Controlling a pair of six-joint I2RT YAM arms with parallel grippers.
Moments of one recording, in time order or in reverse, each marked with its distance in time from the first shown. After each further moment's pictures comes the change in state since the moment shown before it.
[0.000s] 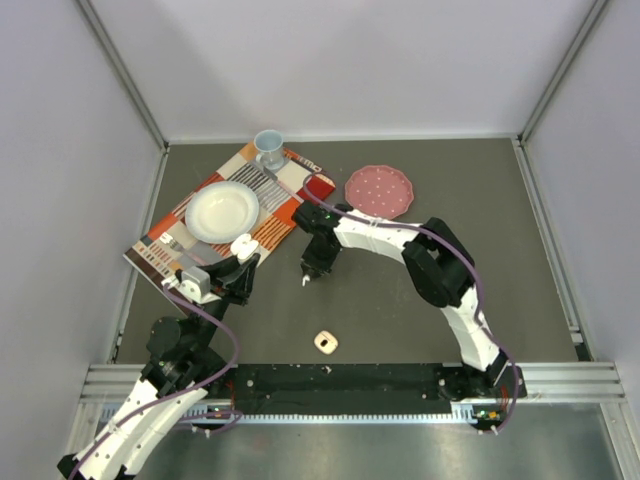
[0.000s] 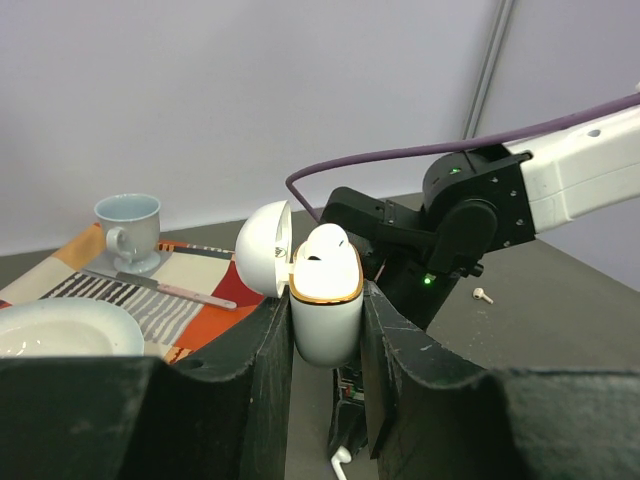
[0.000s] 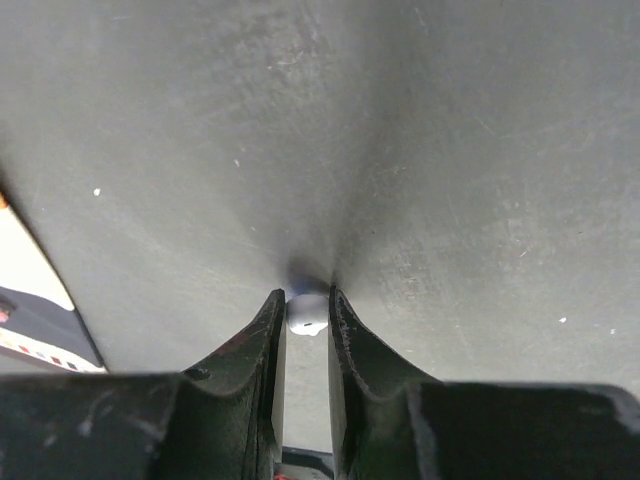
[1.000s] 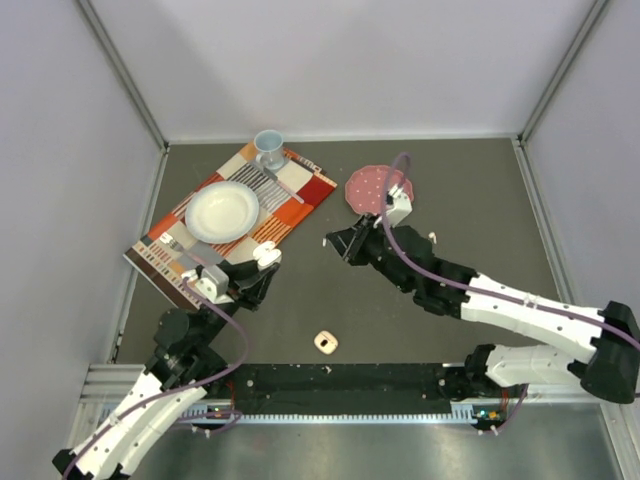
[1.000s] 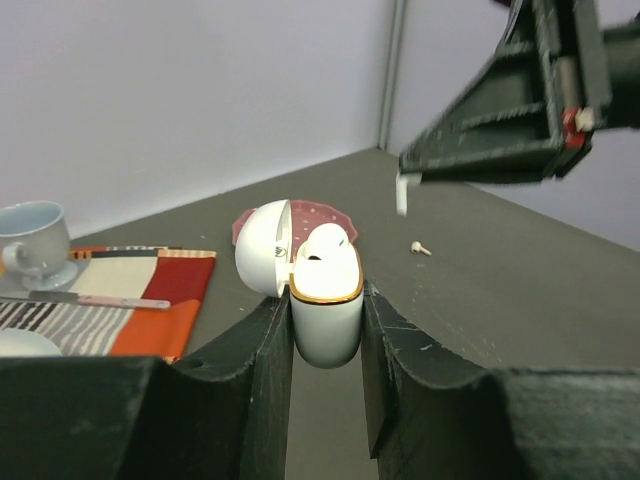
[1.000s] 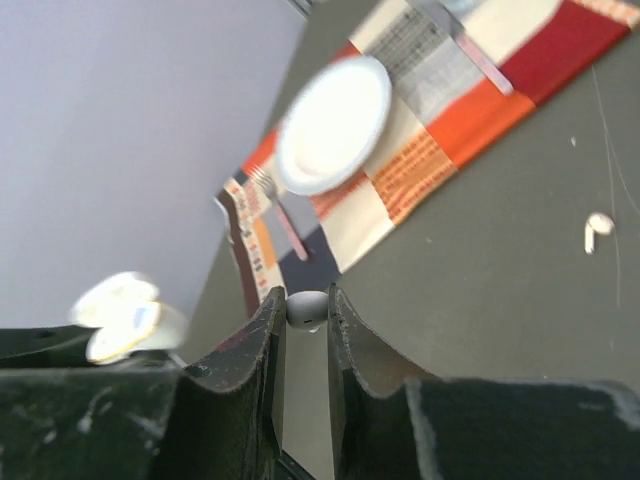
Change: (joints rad) left arm 0.000 0.085 0.000 0.032 0.193 -0.003; right arm 0.157 -1.036 -0.840 0.892 0.411 -0.536
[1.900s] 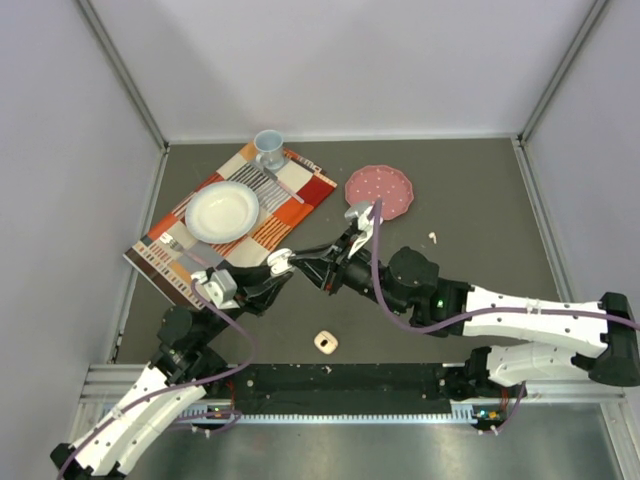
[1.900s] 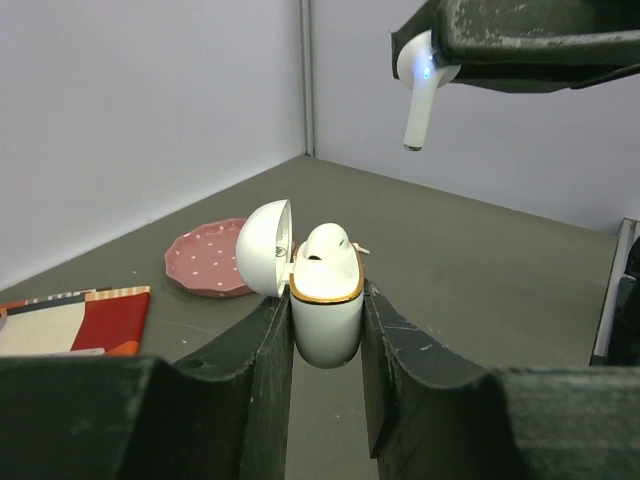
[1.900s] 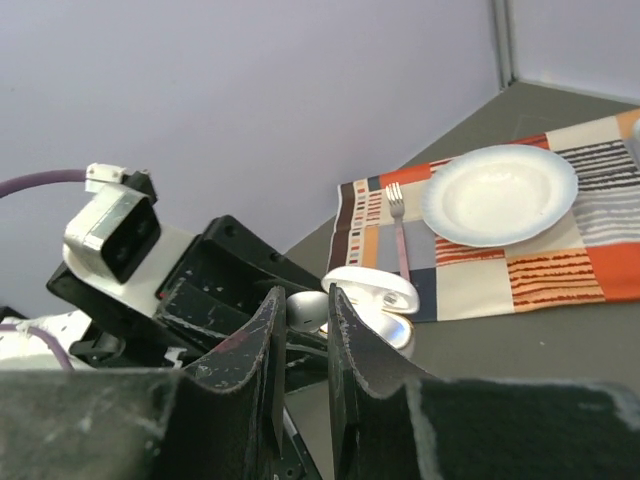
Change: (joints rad) left arm 0.000 0.087 -0.014 0.126 0.214 -0.005; right arm 0.254 -0.042 0.053 0.248 -0.087 -0.452
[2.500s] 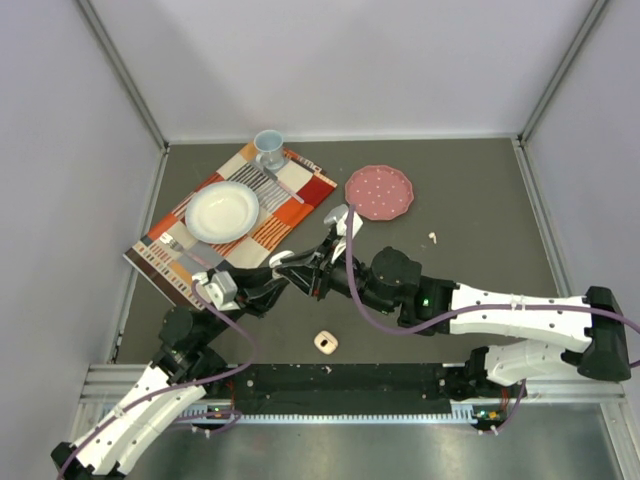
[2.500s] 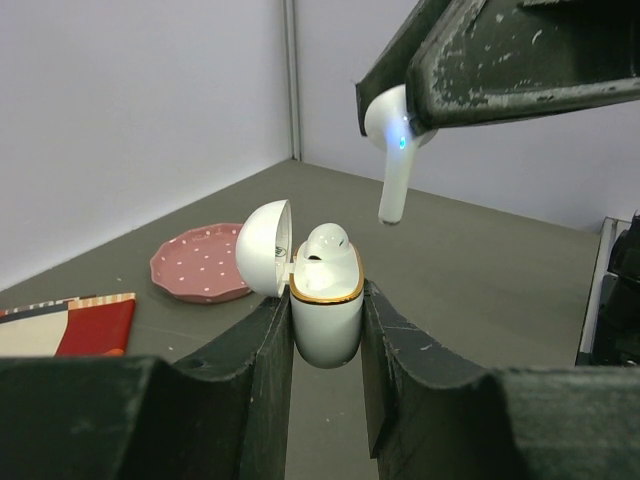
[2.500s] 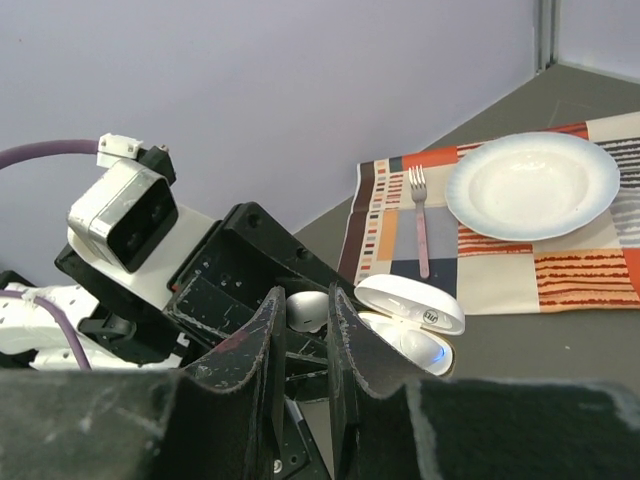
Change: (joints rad) left arm 0.000 0.010 -0.019 0.040 0.037 -0.014; right arm 0.023 0.086 0.057 -0.003 -0.076 -0.031
